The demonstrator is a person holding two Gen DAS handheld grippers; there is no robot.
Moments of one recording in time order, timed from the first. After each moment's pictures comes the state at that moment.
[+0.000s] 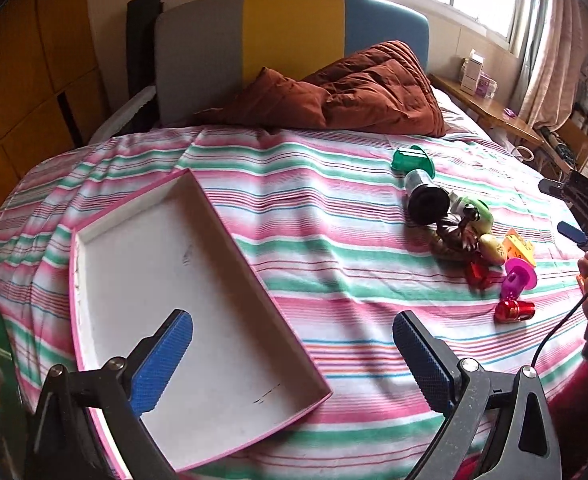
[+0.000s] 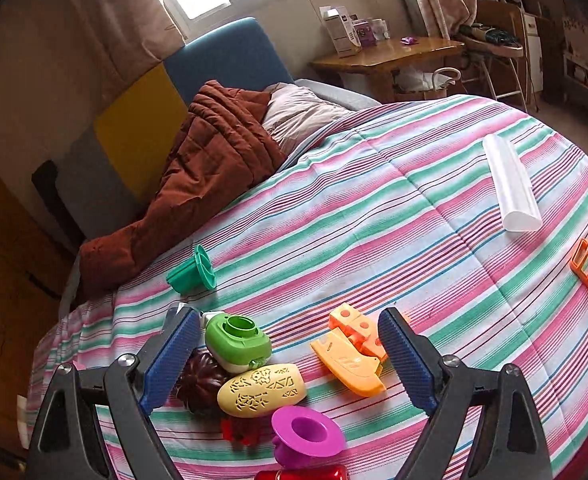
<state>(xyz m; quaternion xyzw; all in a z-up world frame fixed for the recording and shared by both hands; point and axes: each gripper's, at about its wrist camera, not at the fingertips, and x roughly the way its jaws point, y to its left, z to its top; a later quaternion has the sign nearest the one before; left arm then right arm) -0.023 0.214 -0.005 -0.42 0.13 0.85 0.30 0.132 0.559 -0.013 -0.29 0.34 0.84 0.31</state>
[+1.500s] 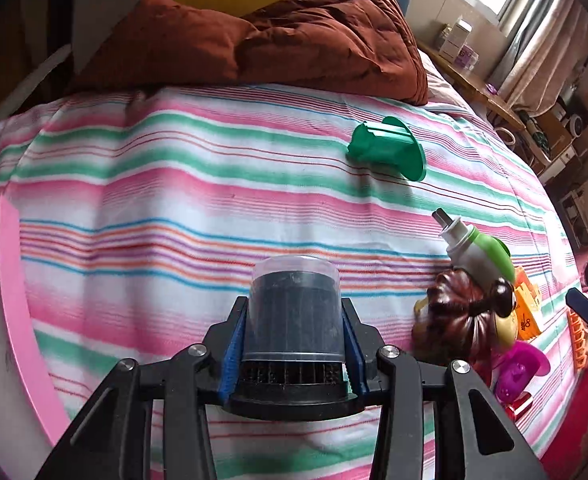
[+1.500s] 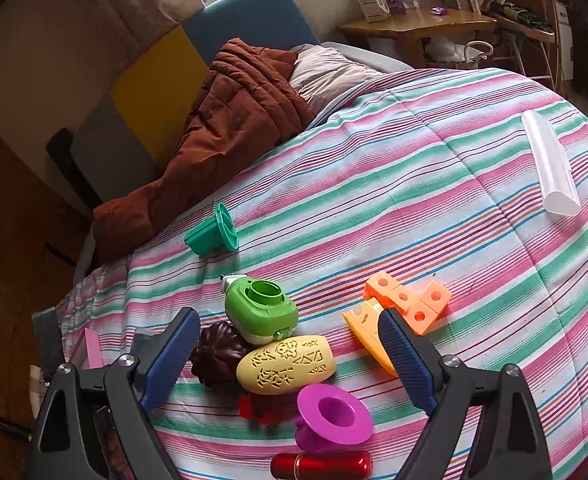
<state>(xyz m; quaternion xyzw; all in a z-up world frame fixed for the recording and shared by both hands) -0.100 0.350 -0.087 -0.51 0.10 0.77 0.37 0.110 0.549 -0.027 -0.34 0.36 0.84 0.24</state>
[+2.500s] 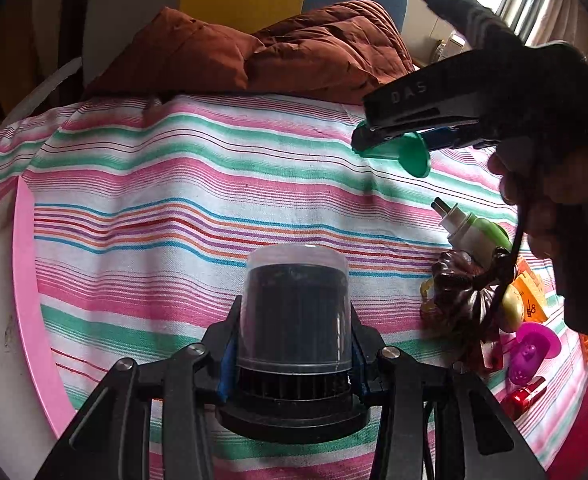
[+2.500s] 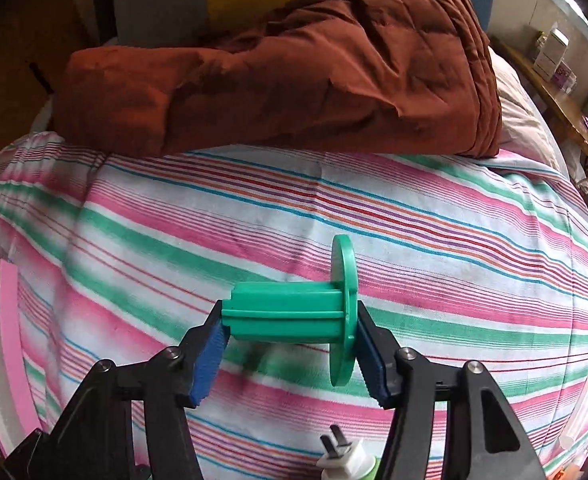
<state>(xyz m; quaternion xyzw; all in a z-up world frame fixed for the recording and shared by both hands) -0.085 0.338 -0.091 -0.47 0.10 0.80 0.37 -0.129 0.527 -0.069 -0.55 0.12 0.81 0.15</state>
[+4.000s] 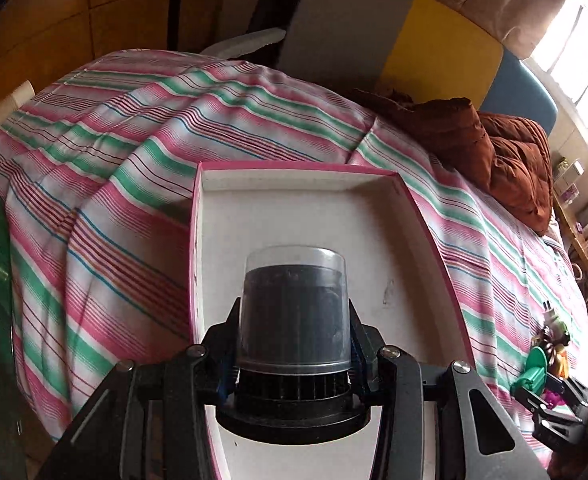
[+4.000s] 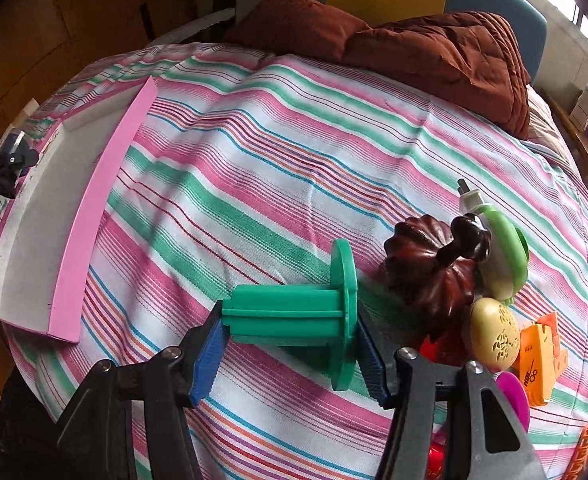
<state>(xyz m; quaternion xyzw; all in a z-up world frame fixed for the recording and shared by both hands) -0.160 0.077 -0.059 -0.50 -0.03 0.85 0.16 0.014 0.386 -0.081 -0.53 0.03 0.85 0.04</state>
